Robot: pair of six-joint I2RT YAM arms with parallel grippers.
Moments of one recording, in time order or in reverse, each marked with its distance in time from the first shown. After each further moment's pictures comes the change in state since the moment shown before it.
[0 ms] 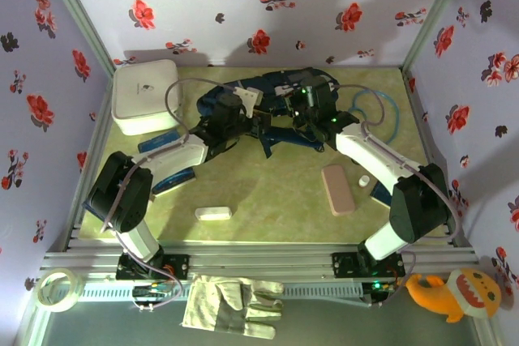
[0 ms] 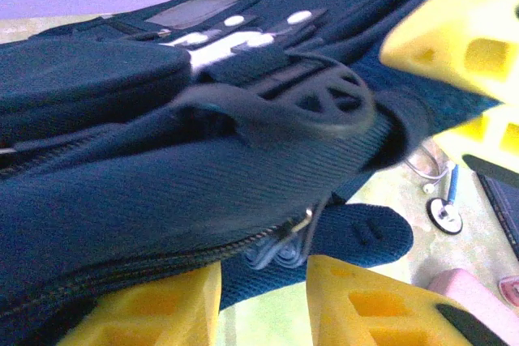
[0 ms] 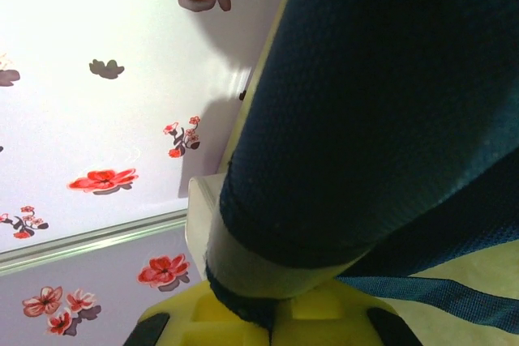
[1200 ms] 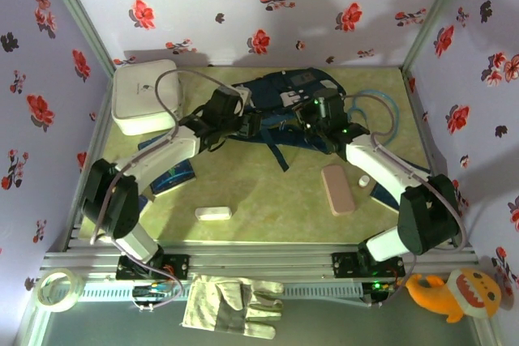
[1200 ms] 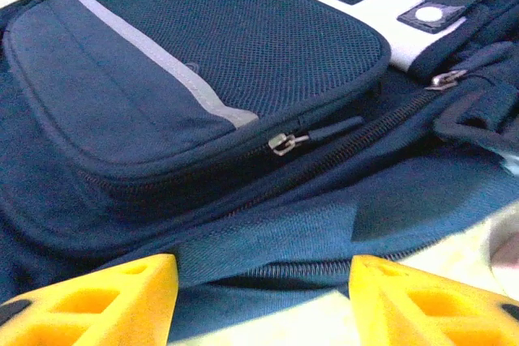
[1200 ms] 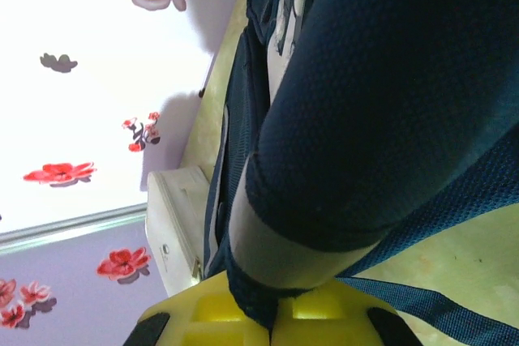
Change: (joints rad) left arm 0.010 -0.090 0.121 -0.476 -0.166 -0.004; right arm -0.056 -0.092 -0.161 0.016 -0.047 -0.079
